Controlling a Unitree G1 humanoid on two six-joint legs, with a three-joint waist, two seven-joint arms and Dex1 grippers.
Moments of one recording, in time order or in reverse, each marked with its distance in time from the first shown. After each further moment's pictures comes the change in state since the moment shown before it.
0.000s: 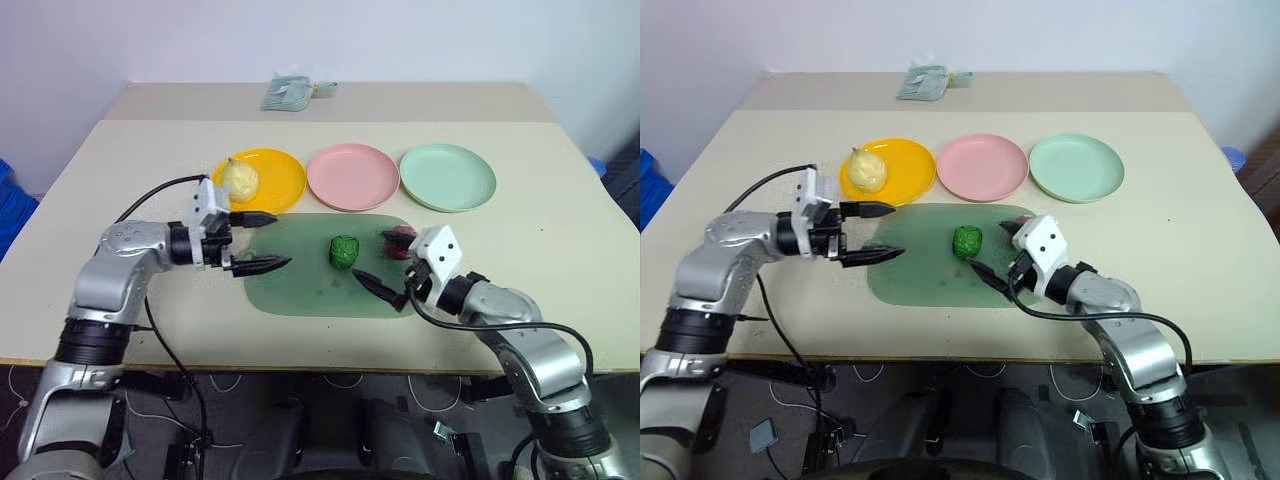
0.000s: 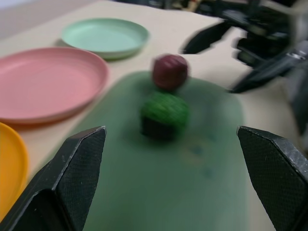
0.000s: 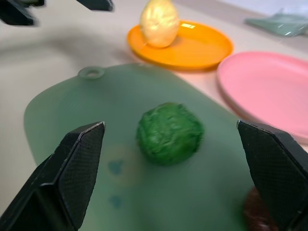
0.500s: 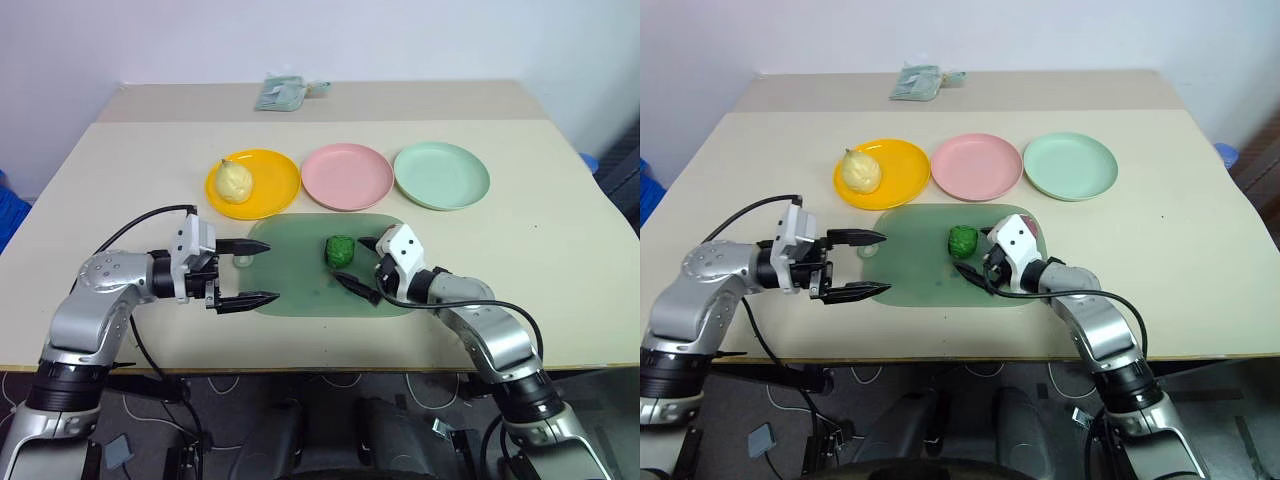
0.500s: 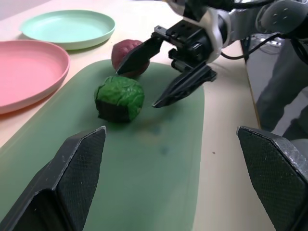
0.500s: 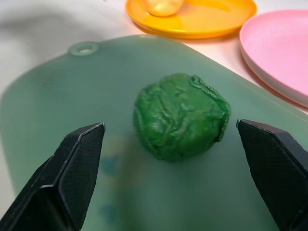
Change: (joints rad) left arm 0.215 0.047 0.074 -0.180 -0.024 -0.038 0.010; right arm -0.152 0.109 0.101 0.280 -0.091 -0.051 0.032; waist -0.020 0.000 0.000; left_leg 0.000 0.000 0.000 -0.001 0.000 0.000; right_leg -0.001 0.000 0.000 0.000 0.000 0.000
